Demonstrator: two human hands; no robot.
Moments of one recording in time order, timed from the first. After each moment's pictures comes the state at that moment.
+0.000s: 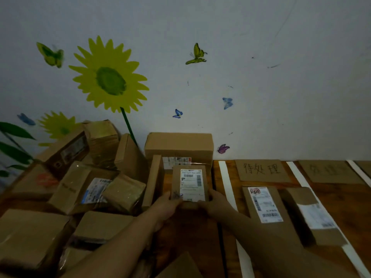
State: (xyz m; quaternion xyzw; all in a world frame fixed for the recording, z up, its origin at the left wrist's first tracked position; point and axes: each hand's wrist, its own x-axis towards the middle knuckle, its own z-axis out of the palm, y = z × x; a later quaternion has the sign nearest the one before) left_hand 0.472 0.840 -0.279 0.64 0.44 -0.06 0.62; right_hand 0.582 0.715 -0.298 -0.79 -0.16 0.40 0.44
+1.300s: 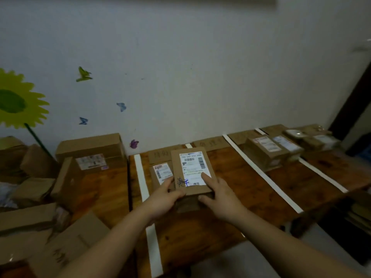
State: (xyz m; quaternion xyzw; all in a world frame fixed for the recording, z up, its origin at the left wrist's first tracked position) left_hand 0.457 0.503 -0.188 0.78 0.18 -0.08 0.60; right_hand 0.517 0.330 -0.202 -0.92 -0.21 0.13 0.32
